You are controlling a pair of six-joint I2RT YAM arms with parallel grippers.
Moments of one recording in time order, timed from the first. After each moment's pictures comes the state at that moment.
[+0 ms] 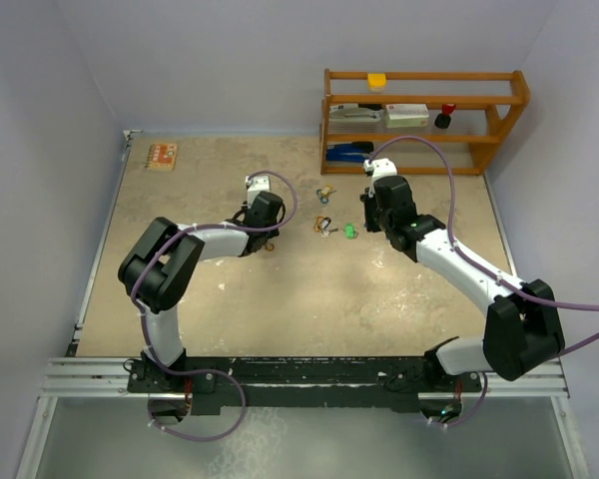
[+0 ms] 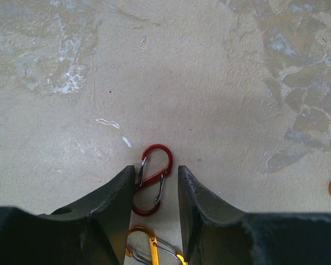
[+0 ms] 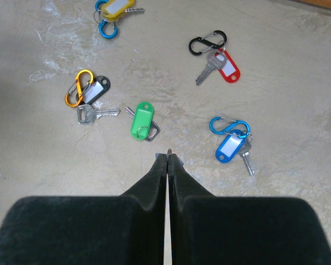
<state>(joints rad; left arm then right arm) -0.57 1.88 1.01 0.11 -0.44 -0.51 0.45 1.38 0.96 -0.22 0.24 0.10</state>
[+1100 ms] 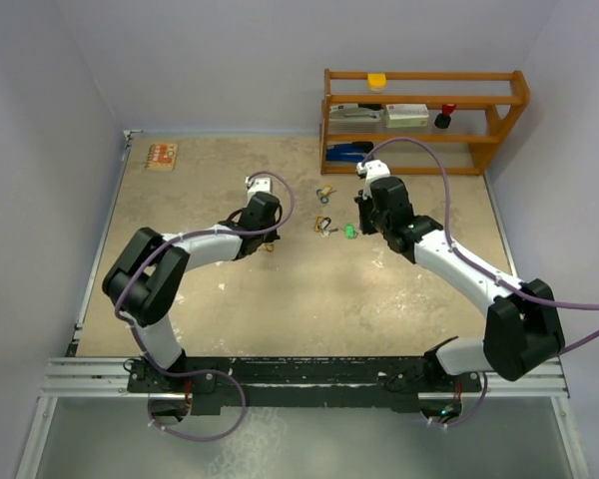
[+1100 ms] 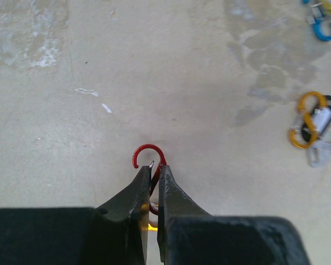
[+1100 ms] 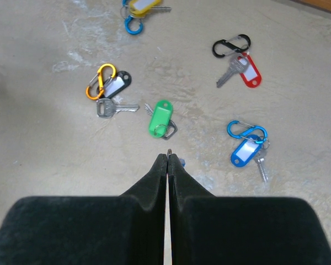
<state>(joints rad) -0.58 1.78 0.97 0.04 -0.35 -0.51 0.48 1.38 0.96 -0.22 0.19 0.09</state>
